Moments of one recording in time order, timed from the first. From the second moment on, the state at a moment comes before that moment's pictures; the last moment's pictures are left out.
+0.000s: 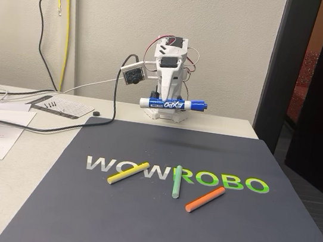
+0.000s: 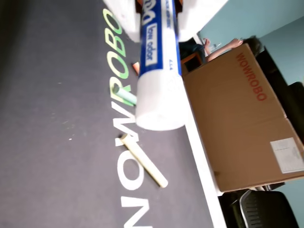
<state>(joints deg) -10.5 188.6 161.6 55.7 9.6</state>
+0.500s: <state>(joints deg) -12.8 188.6 163.1 47.5 10.7</state>
